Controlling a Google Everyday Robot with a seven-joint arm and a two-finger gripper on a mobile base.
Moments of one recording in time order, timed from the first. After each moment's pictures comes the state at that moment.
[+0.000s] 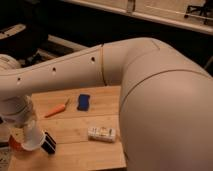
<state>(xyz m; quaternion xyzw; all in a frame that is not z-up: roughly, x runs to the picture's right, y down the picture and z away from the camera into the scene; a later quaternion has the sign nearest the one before) -0.295 0.145 0.546 -0.35 -0.03 0.05 0.93</state>
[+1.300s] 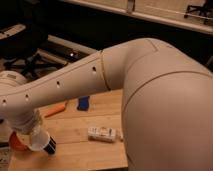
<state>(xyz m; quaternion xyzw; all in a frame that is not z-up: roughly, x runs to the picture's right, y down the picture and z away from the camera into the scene) -0.292 0.163 0.580 -0.31 -0.03 0.10 0.95</state>
